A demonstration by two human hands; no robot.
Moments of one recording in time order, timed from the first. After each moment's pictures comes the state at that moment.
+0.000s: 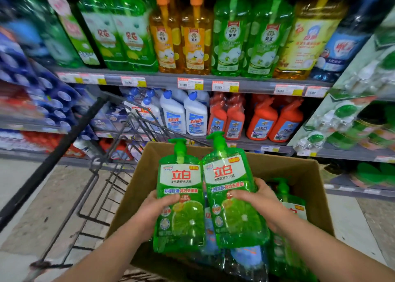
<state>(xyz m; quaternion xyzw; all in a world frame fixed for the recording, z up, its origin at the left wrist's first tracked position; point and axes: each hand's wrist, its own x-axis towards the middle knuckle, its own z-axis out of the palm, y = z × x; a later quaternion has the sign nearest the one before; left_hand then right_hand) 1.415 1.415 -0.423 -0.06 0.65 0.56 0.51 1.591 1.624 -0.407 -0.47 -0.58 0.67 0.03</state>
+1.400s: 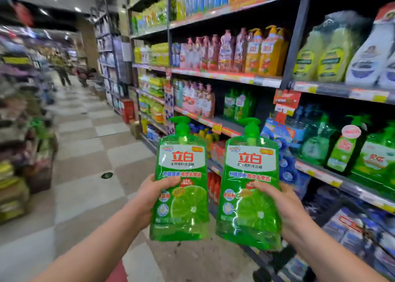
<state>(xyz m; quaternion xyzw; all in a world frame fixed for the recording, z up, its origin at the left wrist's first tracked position) 1.302 0.871 -0.207 -0.08 0.61 0.78 0.06 1.301 1.145 -0.209 -0.05 -0.59 0.81 0.01</state>
